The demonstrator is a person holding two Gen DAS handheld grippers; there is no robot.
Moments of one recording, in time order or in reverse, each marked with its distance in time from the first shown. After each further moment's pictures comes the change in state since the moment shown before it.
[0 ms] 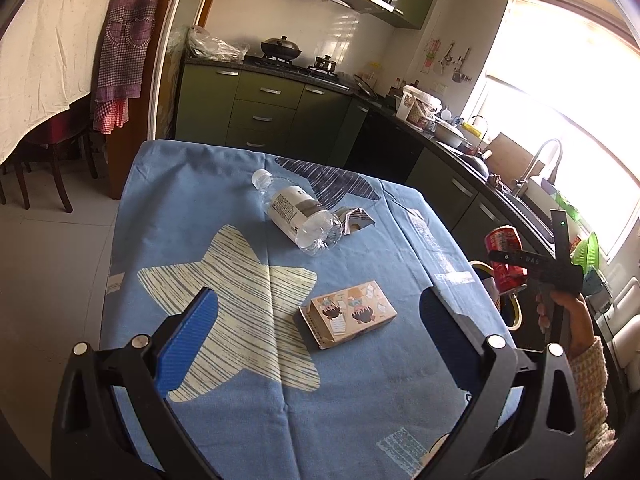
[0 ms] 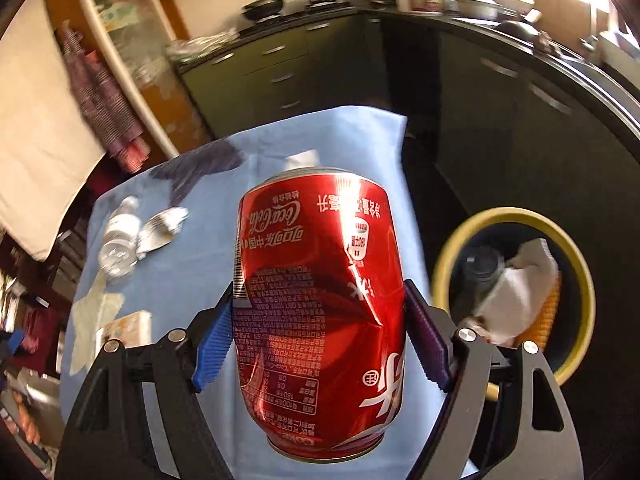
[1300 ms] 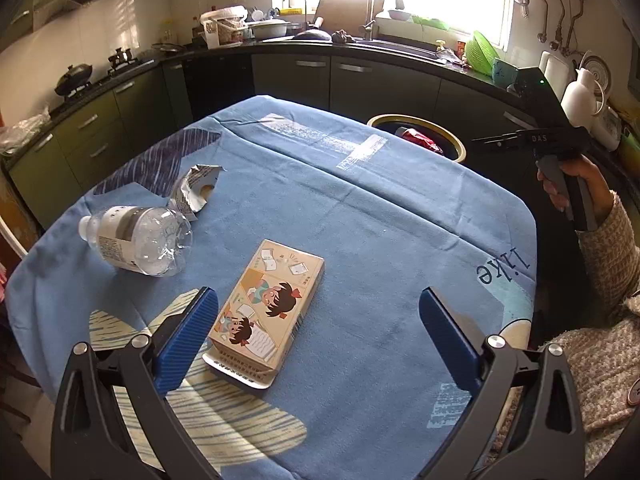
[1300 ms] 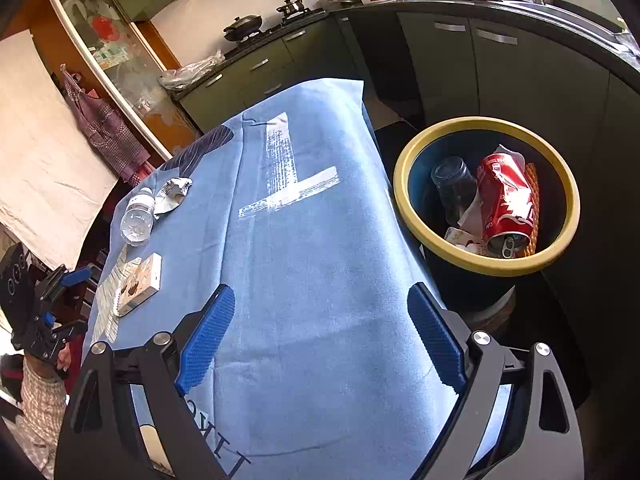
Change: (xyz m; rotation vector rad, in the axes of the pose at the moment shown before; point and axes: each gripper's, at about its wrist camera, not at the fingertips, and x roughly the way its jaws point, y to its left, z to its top) left arm 0.108 -0.068 -0.007 0.704 0.290 -0.342; right arm -0.051 -0.024 -0.119 0.107 -0.048 0.116
